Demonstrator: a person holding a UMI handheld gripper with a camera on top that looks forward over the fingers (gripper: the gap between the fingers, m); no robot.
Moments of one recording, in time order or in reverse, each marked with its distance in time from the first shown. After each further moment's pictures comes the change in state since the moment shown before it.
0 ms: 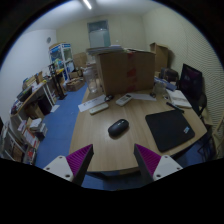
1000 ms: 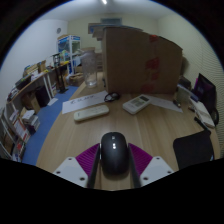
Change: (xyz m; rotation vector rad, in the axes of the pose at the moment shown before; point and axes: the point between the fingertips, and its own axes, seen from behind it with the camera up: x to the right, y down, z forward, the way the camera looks) arm 0.006 -0.035 0.244 0.018 -0.025 -0.145
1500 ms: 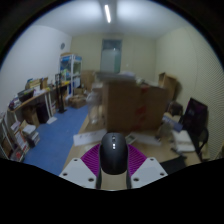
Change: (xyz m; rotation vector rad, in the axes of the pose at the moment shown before) arm -0.004 -0.129 -0.155 0.243 0.058 -0.048
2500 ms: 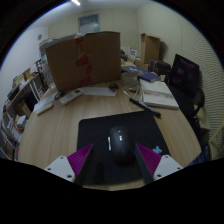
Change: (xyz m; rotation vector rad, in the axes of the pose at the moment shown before) arm 0.257 0.203 0.010 -0.339 0.032 0.171
